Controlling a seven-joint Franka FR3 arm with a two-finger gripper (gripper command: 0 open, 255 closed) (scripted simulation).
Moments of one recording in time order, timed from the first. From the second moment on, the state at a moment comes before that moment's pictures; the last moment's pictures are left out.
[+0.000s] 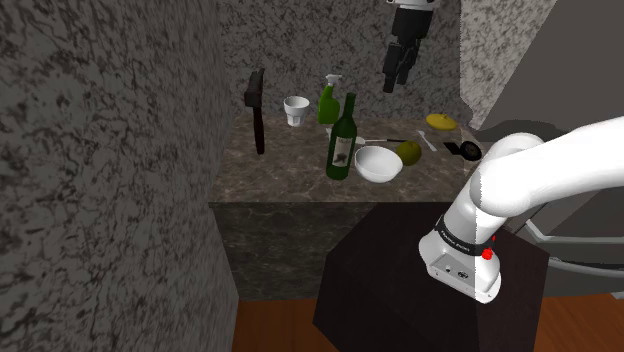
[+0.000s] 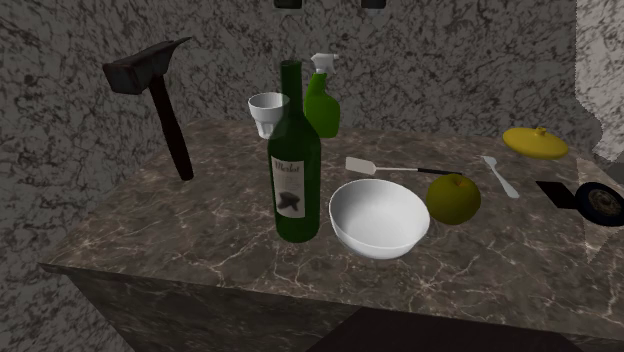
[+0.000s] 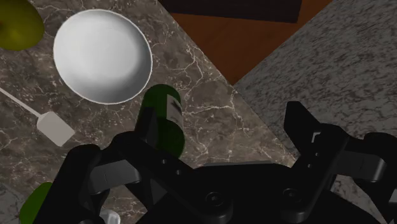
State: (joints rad) arm -0.02 -0.76 -0.03 -2.38 0.05 1.55 -0.15
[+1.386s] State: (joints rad) arm -0.03 -0.44 -0.08 -2.46 -0.04 2.13 -0.30
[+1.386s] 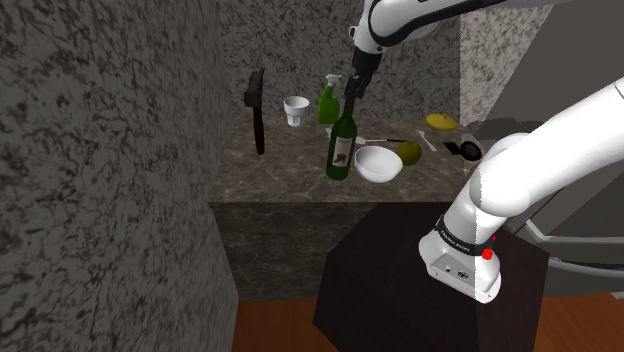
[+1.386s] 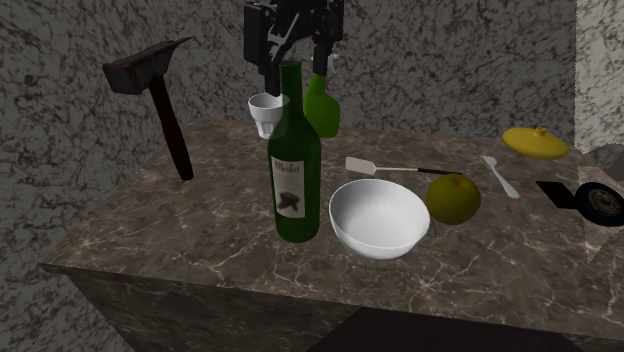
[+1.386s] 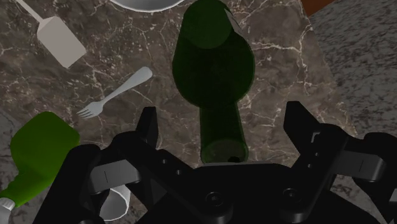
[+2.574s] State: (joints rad) arm -0.03 -0.43 -0.08 -2.47 -0.04 2.15 -0.30
